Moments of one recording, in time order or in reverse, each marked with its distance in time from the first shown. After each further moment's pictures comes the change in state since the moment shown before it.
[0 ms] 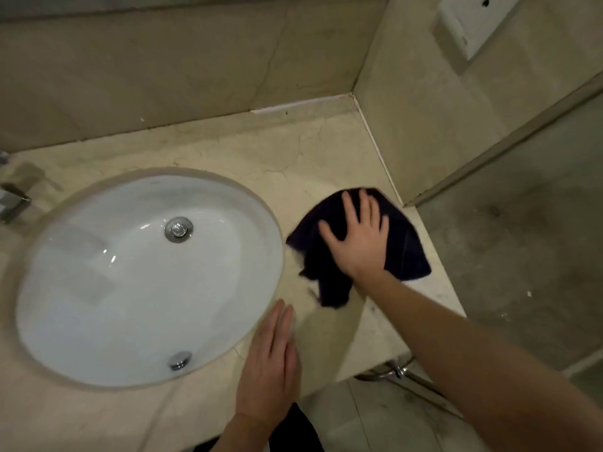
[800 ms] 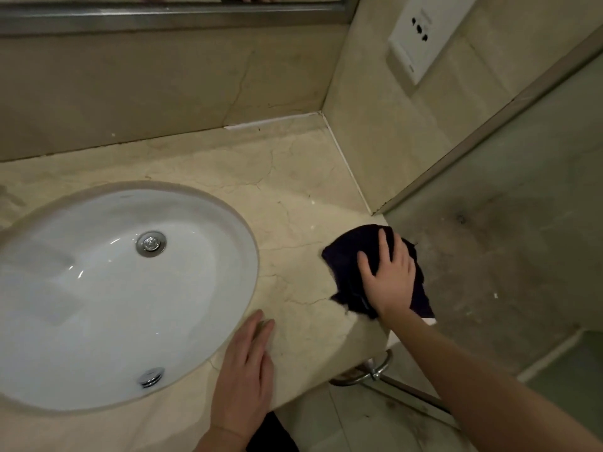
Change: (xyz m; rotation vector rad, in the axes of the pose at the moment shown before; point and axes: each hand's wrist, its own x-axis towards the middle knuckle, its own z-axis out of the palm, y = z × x) left_hand 0.003 -0.003 0.001 -0.161 0.010 -0.116; right_hand -0.043 0.098 -0.016 -0.007 0.112 0.201
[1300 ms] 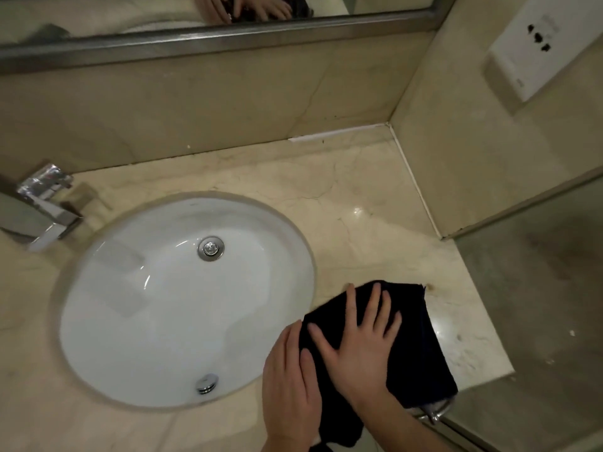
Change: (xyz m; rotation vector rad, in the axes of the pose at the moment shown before) left_hand 0.024 0.005 0.002 0.009 0.187 -0.381; right_hand -0.109 -0.120 0.043 -0.078 -0.101 -0.216
